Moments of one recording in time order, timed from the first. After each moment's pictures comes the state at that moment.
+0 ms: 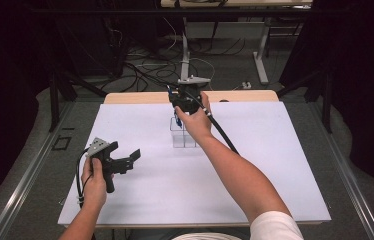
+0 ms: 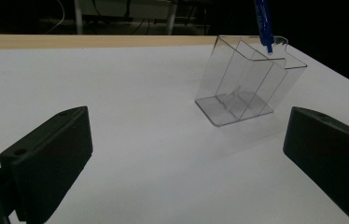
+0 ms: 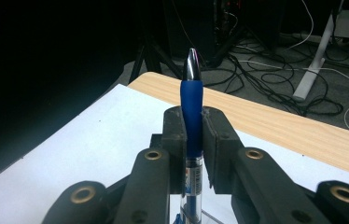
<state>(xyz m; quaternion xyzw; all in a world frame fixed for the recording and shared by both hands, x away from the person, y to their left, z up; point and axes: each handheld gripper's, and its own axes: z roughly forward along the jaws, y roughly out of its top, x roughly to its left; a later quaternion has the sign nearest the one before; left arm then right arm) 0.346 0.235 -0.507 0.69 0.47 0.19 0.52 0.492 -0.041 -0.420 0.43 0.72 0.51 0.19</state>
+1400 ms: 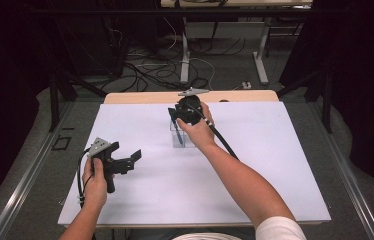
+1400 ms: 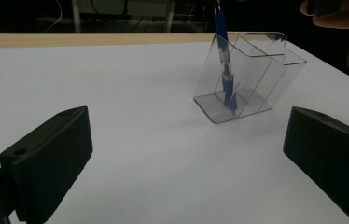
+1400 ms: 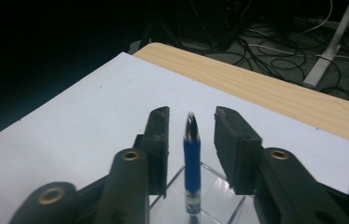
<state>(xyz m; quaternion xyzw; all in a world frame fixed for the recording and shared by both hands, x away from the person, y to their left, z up) 0.347 0.233 -0.508 0.69 0.46 0.19 0.51 0.484 -0.046 -0.453 0.41 0.75 0.49 0.17</state>
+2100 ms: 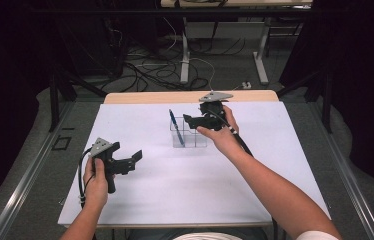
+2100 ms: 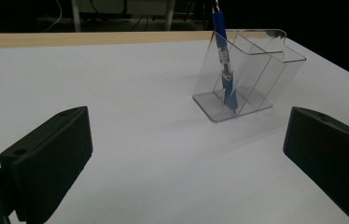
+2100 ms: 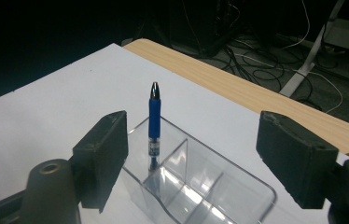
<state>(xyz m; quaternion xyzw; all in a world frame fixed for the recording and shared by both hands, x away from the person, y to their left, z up) 0.346 0.231 -0.508 0.70 0.46 0.20 0.51 0.448 -0.107 -0.434 0.37 0.77 0.48 0.22</state>
